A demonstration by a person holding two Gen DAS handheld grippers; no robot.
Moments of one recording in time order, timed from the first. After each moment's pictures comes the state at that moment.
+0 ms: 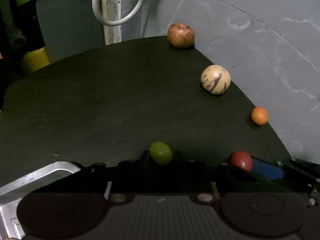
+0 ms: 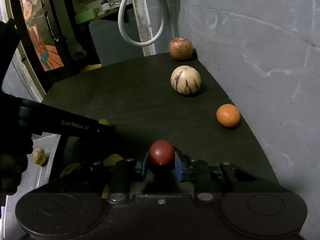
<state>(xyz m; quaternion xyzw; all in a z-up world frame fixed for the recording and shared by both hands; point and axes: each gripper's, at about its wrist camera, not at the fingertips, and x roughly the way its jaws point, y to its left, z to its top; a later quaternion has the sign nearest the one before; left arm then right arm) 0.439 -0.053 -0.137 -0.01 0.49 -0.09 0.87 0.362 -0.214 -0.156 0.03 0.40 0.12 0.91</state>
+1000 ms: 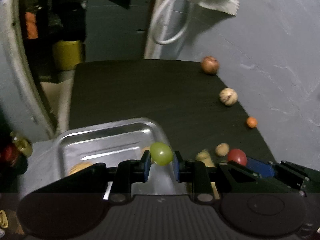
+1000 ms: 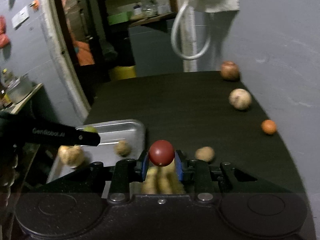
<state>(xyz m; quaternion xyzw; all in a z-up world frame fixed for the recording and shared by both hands) 0.299 0.061 -0.063 -0.11 0.44 -0.03 0.89 0.279 -0.109 -0.090 -0.01 0.38 0.19 0.90</state>
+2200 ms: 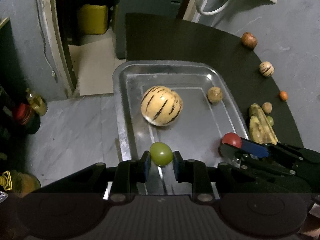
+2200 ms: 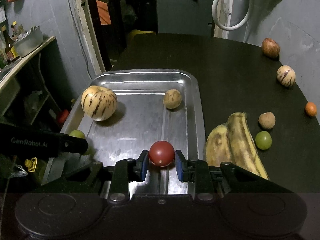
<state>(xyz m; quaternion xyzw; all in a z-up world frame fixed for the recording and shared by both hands) 0.237 0.140 -0.130 -0.15 0.51 0.01 0.84 0.256 -0.029 -0.151 -0.08 0.45 0.21 0.87</state>
